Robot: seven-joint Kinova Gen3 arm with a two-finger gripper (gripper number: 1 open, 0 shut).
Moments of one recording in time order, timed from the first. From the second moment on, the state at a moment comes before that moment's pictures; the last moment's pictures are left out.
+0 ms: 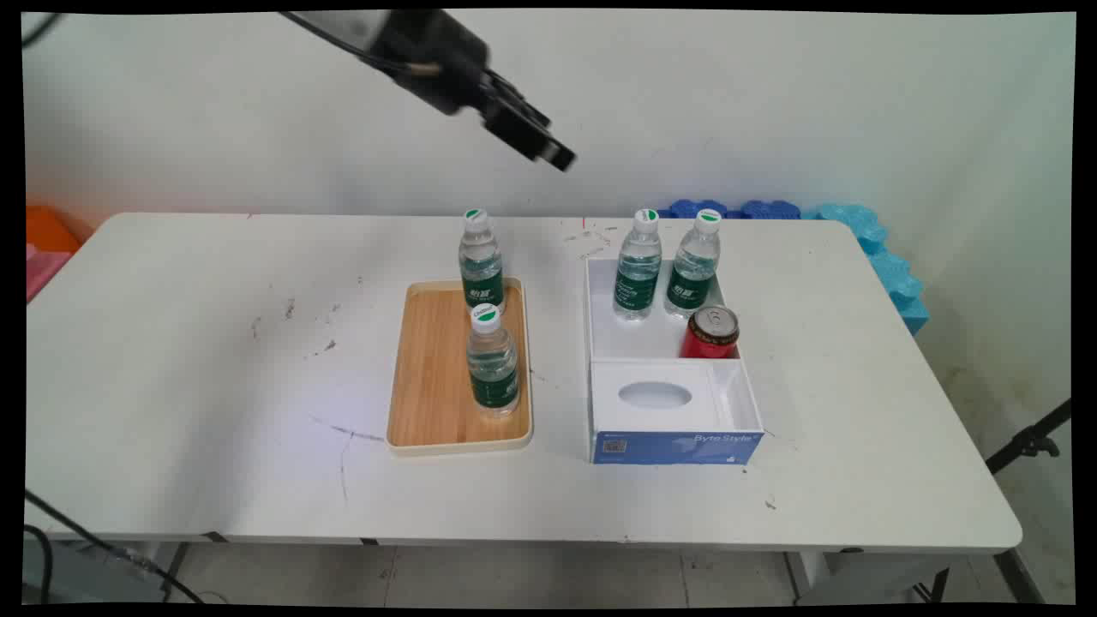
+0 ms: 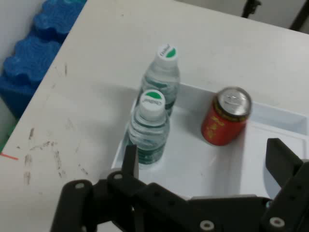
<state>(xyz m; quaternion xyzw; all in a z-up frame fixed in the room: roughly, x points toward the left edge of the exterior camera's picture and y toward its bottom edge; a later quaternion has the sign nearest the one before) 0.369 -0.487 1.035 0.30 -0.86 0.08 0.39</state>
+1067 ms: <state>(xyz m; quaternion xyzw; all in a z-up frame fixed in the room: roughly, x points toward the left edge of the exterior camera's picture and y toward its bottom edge) 0.233 -0.556 0.928 0.35 -0.89 0.12 0.27</state>
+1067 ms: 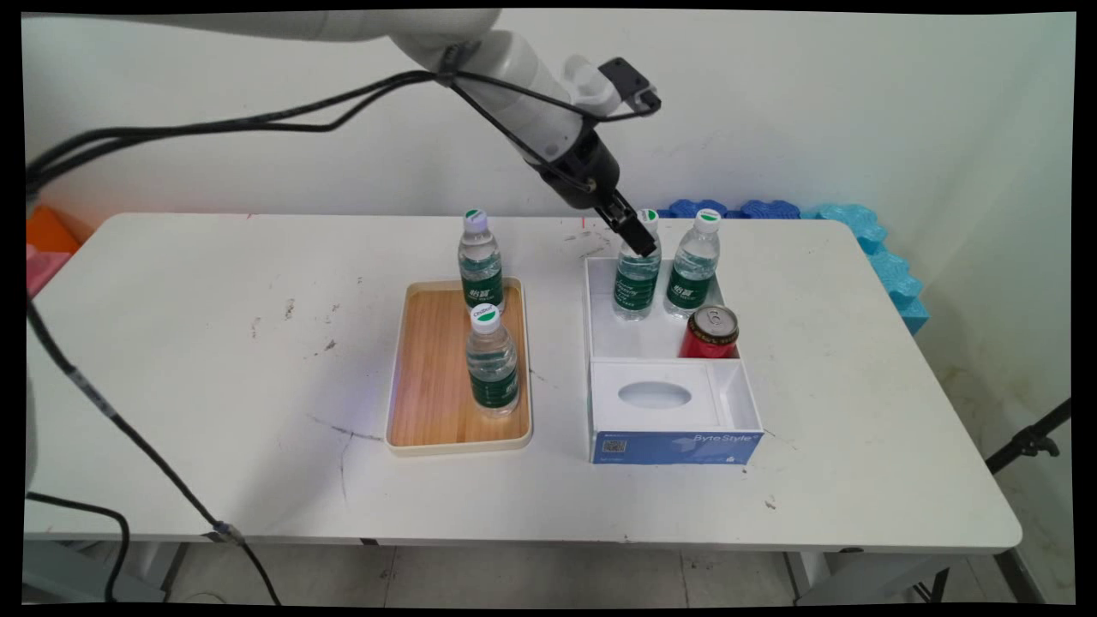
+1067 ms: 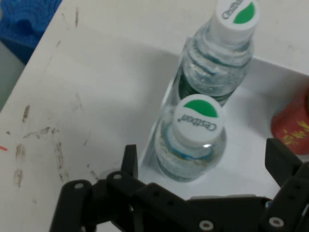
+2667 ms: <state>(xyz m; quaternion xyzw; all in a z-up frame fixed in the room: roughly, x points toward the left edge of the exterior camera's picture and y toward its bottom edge) 0.231 -0.554 0.897 0.33 -0.89 0.13 0.29</state>
